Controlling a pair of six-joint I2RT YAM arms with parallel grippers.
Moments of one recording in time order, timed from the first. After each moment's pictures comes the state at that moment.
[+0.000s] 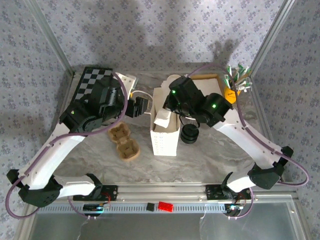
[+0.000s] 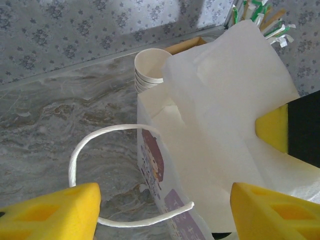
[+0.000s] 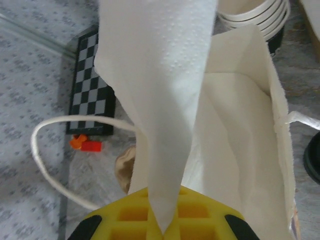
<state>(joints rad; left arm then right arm) -0.79 1.21 1.61 -0.93 -0.13 -0.26 0.89 1.45 1.73 -1.01 0.27 1.02</state>
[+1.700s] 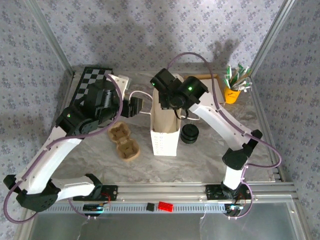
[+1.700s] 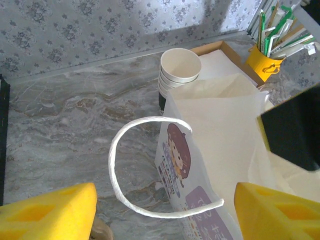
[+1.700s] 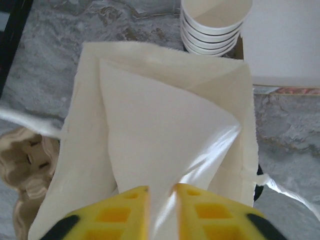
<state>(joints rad) -0.74 1.15 1.55 -0.92 -0.17 -0.27 0.87 1.79 2.16 -1.41 0.38 0.67</state>
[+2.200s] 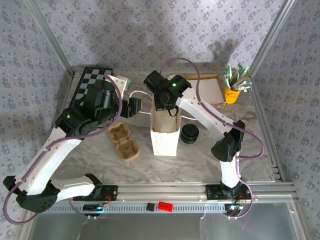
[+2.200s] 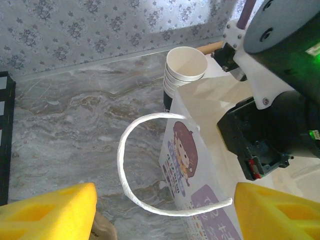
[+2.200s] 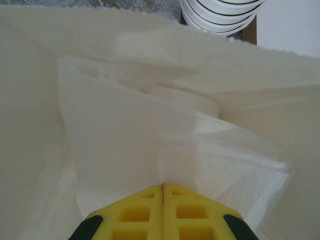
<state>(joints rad) -0.73 1.14 1.53 -0.91 -0.18 -0.27 0.83 1.95 2.16 -1.40 0.34 0.64</state>
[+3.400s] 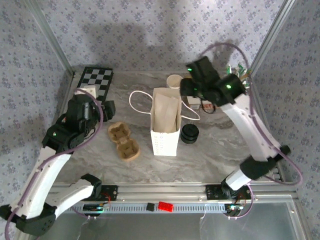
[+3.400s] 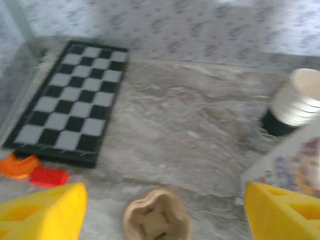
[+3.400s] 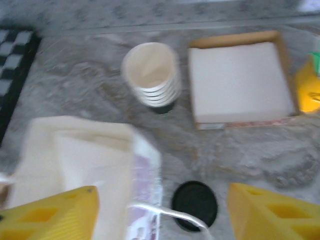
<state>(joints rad) -0.47 0.89 1.22 -0.87 -0.36 -0.37 0.62 1.51 1.97 -1.29 0.35 0.51</state>
